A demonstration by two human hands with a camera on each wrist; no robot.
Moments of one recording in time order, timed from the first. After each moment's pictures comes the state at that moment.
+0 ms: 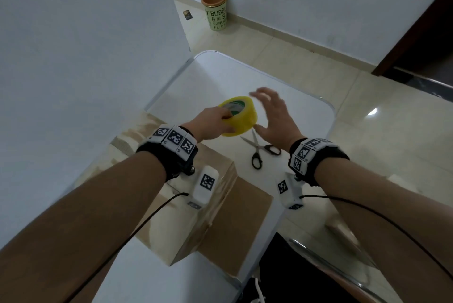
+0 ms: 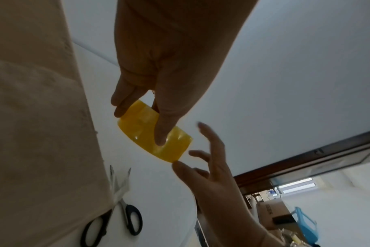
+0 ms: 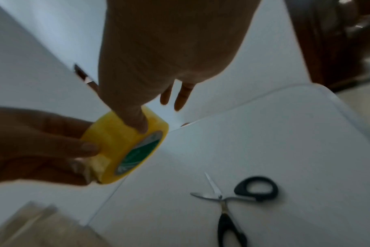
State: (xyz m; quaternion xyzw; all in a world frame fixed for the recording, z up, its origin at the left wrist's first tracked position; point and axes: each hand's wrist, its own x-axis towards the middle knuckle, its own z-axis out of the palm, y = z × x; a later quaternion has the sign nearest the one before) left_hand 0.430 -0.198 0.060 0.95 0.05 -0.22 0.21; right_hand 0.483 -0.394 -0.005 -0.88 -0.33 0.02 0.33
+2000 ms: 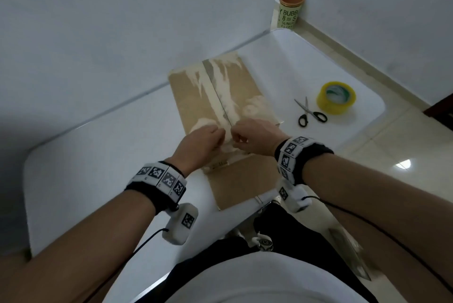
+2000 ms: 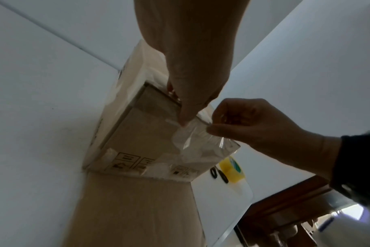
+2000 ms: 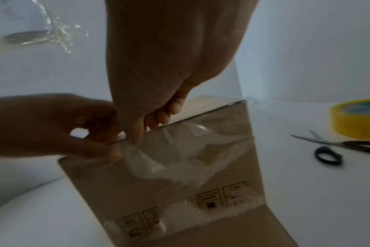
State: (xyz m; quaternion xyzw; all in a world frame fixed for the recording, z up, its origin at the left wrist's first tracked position) left_hand 0.080 -0.181 0.035 0.99 0.08 -0.02 0.10; right_hand 0.225 -0.314 0.047 -0.76 -0.63 0.13 0.06
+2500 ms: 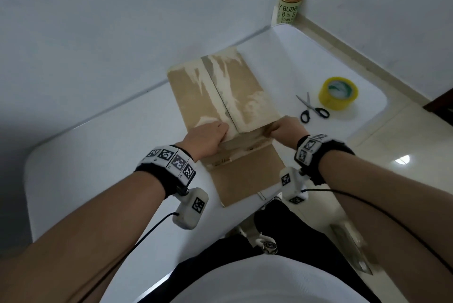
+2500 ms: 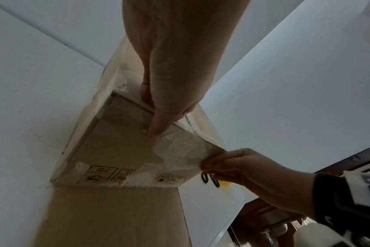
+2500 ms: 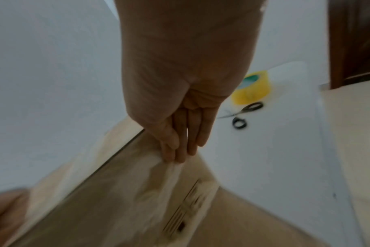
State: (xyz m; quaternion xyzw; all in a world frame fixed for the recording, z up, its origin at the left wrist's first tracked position) left_hand 0.099 -0.174 0.038 0.98 0.08 -0.14 0.09; right_hand 0.261 -0.350 0.019 -0.90 -0.33 0.26 0.14
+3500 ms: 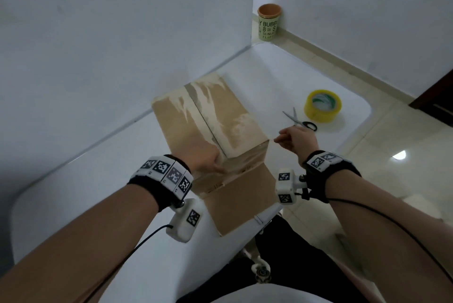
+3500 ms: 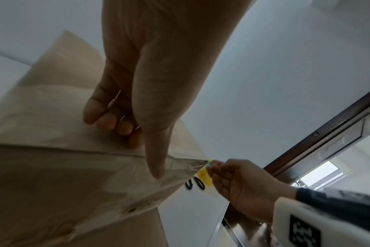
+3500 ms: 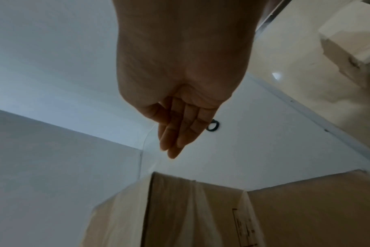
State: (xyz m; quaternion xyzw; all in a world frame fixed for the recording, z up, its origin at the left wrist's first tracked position) left_hand 0.147 -0.168 0.056 0.95 0.07 -0.30 0.06; right_hand 0.297 -0.375 0.011 -0.69 0.10 0.27 0.66
